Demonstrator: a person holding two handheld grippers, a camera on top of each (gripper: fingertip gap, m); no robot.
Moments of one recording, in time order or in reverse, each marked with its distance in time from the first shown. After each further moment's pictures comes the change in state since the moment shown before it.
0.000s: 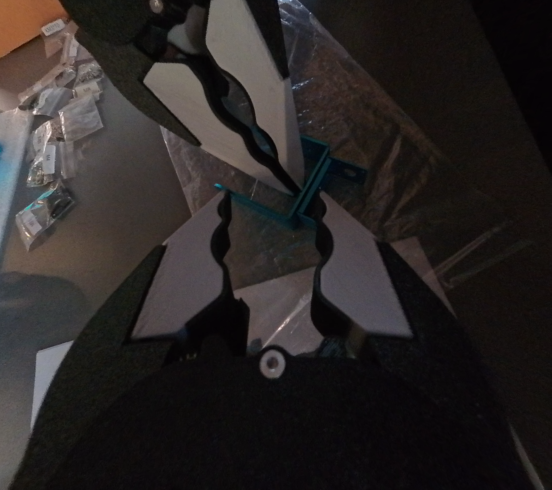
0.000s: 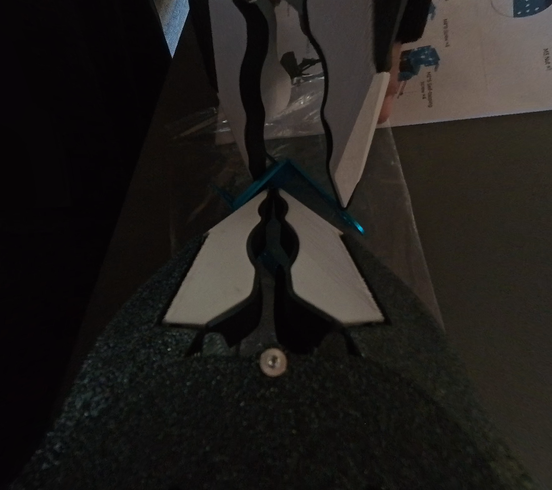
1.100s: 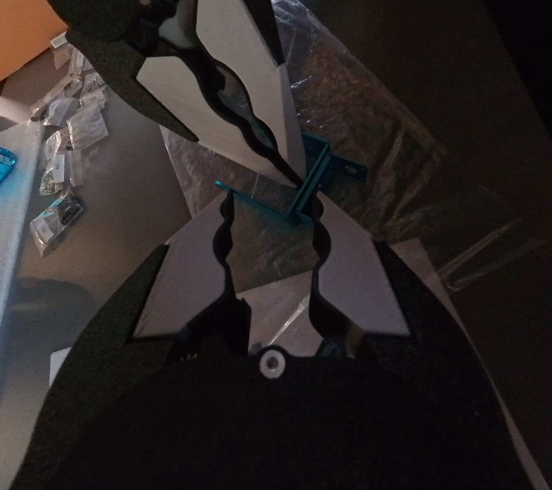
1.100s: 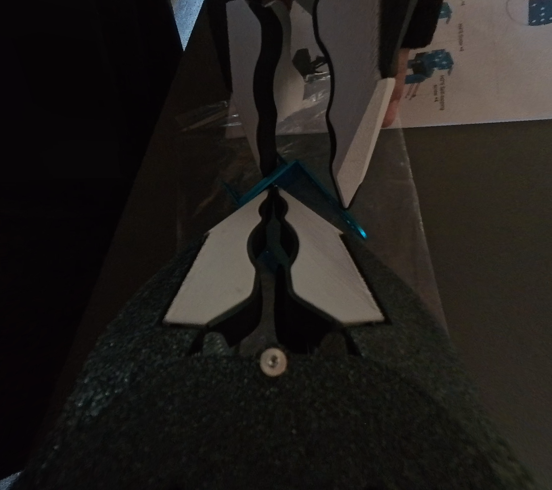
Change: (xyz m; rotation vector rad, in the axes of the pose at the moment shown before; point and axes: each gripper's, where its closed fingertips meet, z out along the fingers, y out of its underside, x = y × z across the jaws) left arm 0.001 0.000 0.002 -0.010 -0.027 0.049; right arm -0.008 0.003 -0.003 -0.008 -0.017 -0.041
